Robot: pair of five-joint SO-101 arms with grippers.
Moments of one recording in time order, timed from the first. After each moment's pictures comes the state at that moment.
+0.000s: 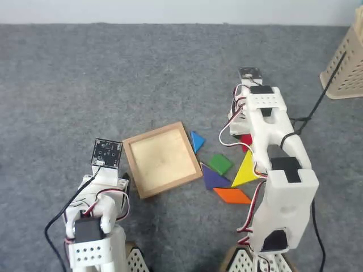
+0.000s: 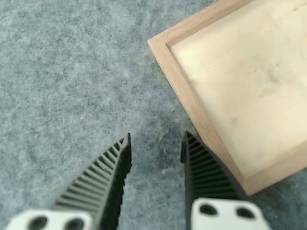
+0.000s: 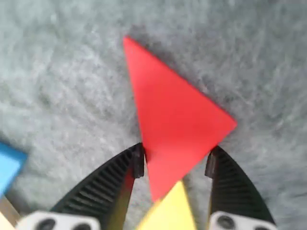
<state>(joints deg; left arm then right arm) -14.0 -103.3 97.3 72.0 -11.1 -7.9 25.6 -0.2 69.1 1.5</state>
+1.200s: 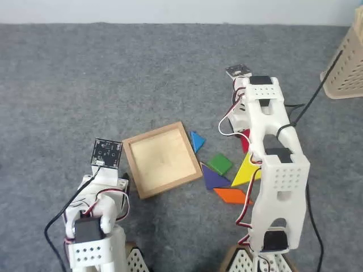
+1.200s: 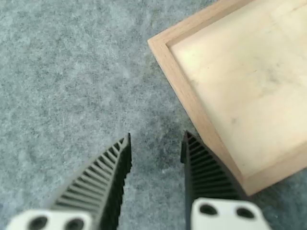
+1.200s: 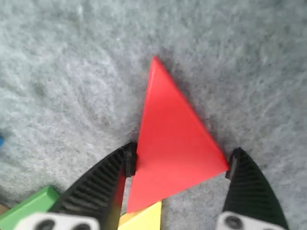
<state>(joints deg) -14.0 -103.3 97.3 72.0 -11.1 -7.4 39.7 -17.9 77.9 15.0</state>
